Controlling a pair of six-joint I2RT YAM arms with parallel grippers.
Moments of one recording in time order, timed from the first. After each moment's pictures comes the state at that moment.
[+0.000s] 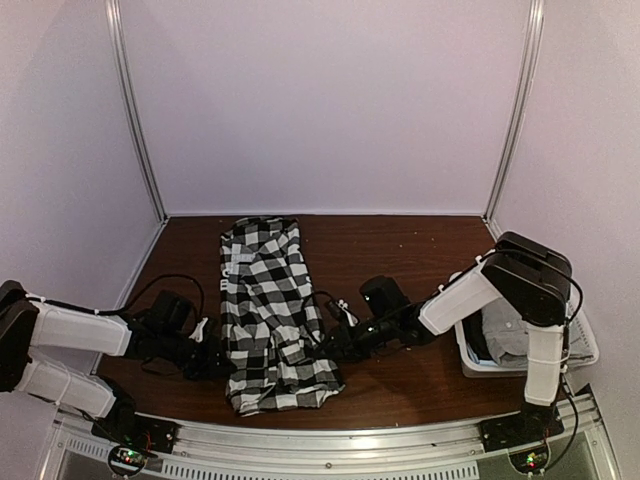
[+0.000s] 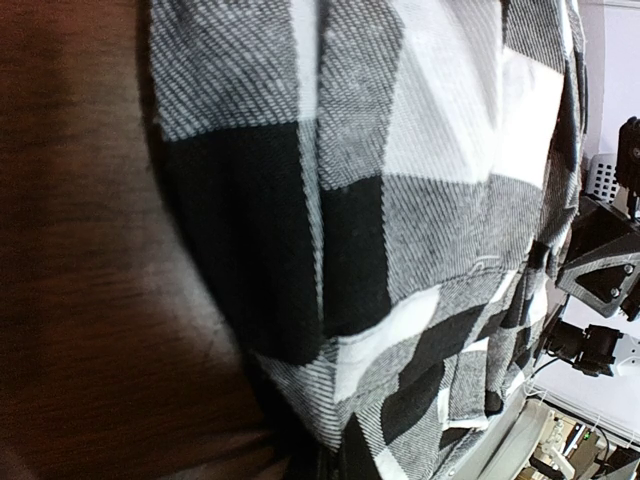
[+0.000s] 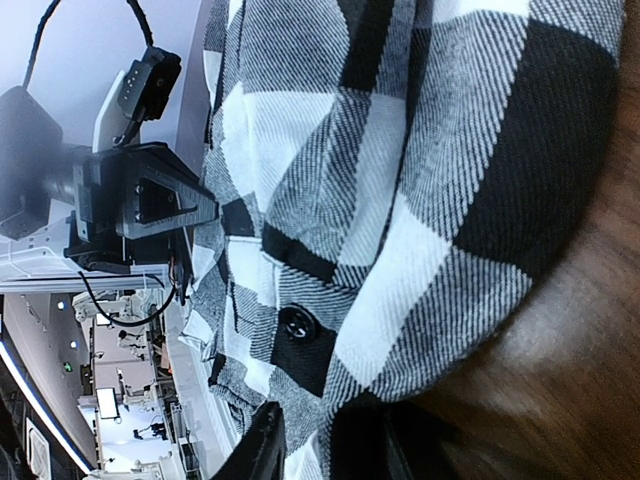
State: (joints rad) left arm -0.53 1.26 0.31 -0.05 0.52 -0.86; right arm 0.86 2.01 0.90 0.44 -0.70 0.86
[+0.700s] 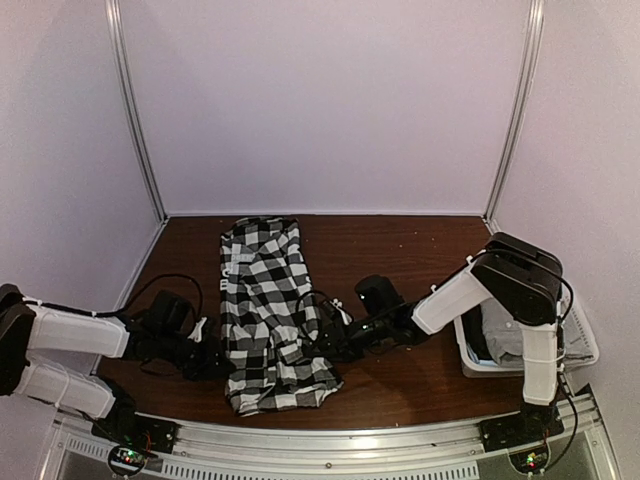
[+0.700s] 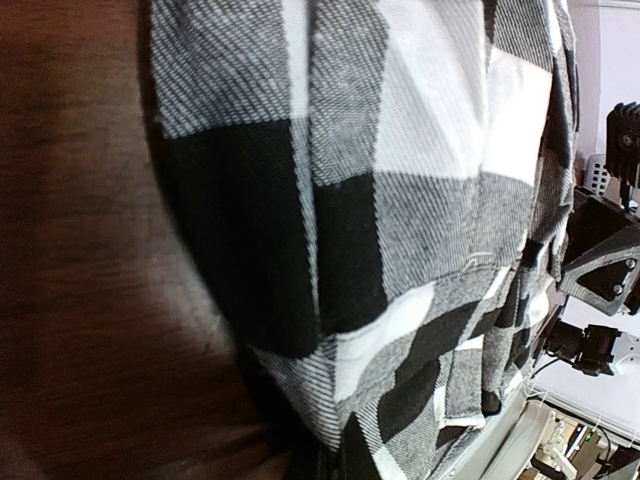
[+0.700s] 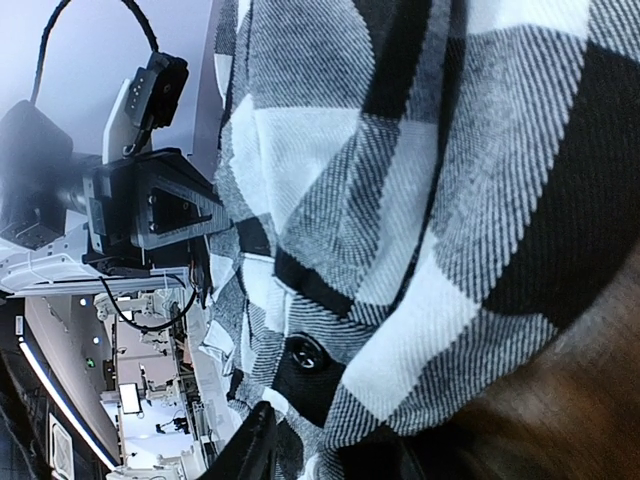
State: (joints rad) left arm -0.53 1.23 0.30 -0.05 0.52 -0.86; right arm 0.86 2.07 0.95 0.49 -0.76 0.93
